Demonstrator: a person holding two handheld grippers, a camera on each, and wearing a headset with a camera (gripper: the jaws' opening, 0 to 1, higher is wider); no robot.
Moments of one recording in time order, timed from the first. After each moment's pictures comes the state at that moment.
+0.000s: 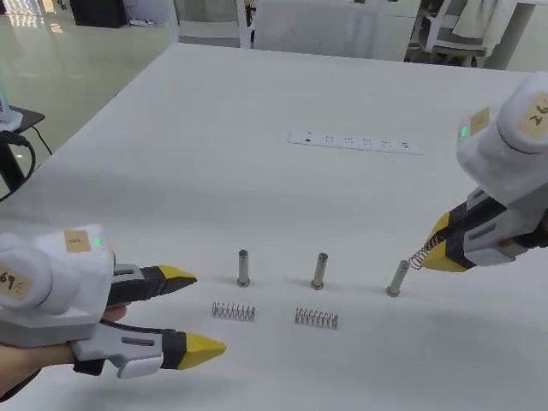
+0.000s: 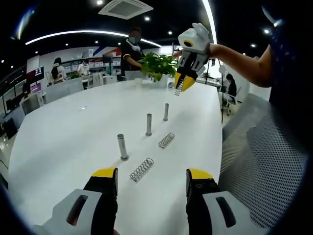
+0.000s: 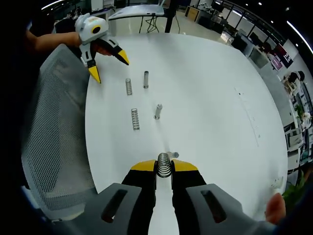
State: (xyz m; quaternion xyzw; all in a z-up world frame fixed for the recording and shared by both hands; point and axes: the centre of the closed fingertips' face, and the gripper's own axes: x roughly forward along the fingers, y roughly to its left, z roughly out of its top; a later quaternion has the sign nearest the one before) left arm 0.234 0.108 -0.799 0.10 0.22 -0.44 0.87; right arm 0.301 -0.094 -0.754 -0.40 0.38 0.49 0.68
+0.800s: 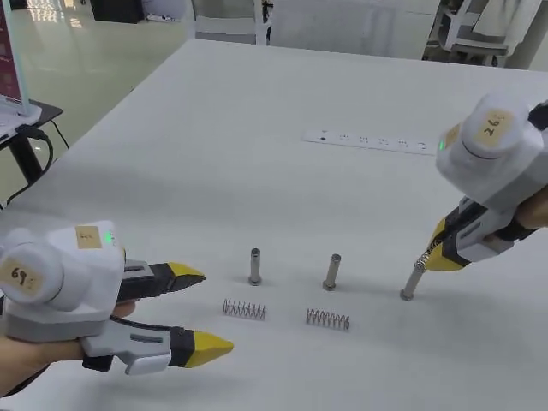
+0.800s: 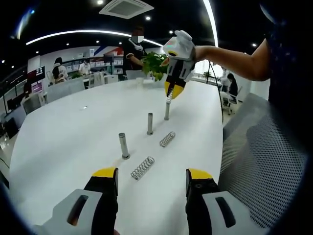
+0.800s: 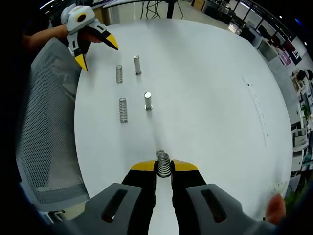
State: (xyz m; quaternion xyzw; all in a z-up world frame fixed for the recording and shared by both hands) left arm 0.234 0.112 -0.801 0.10 0.22 -0.44 0.87; right arm 0.326 -0.097 -0.787 -0.41 0.42 0.49 0.64
